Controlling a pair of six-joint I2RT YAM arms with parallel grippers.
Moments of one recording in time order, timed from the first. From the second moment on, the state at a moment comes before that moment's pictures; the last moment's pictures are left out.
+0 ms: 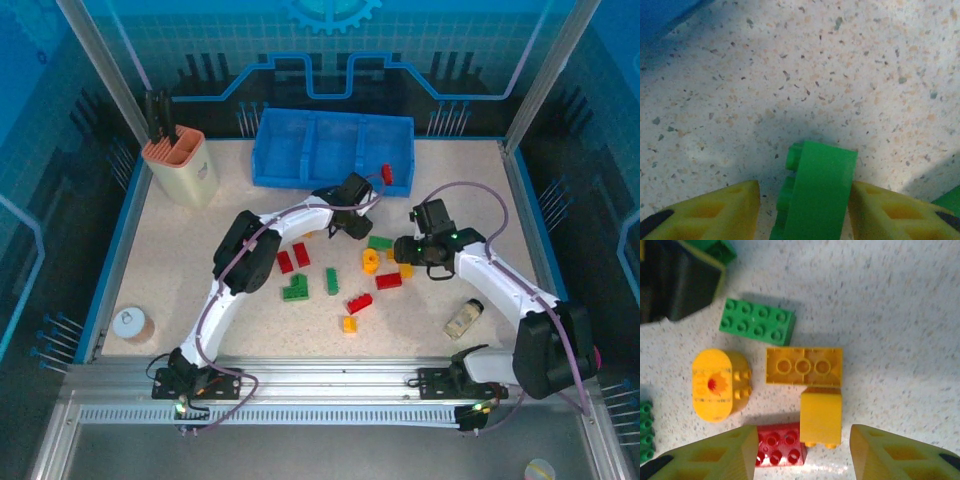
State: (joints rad) left arm -0.65 2.38 1.89 -0.53 -0.01 0.04; right arm 0.32 1.30 0.85 -0.63 0.00 0.36
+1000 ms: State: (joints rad) left arm -0.57 2.23 2.01 -0.61 -0.04 0.03; right arm 0.32 1.47 0.81 -0.59 0.00 0.45
